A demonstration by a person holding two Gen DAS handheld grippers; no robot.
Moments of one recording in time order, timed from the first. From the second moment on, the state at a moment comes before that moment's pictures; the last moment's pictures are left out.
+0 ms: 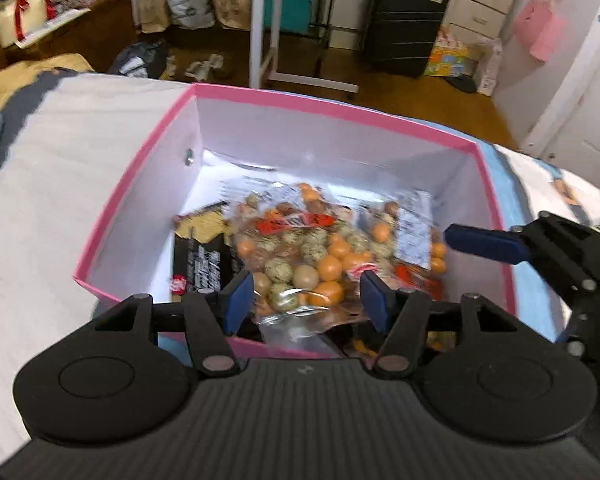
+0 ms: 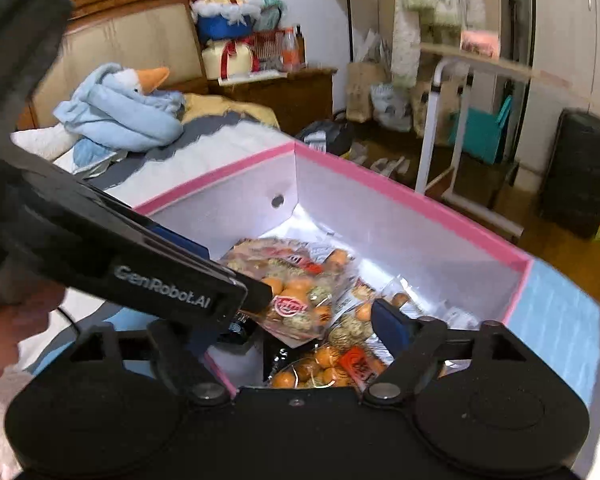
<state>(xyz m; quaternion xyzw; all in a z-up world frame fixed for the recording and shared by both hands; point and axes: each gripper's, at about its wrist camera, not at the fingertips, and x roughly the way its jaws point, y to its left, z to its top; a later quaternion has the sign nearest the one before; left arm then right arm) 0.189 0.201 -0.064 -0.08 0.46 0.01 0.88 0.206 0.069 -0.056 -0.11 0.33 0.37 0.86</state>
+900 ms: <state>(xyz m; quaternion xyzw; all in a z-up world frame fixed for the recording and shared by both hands) 0.142 -0.003 0.008 -0.02 0.41 -0.18 0.89 0.097 -0.244 0.002 -0.05 0.31 0.11 0.94</state>
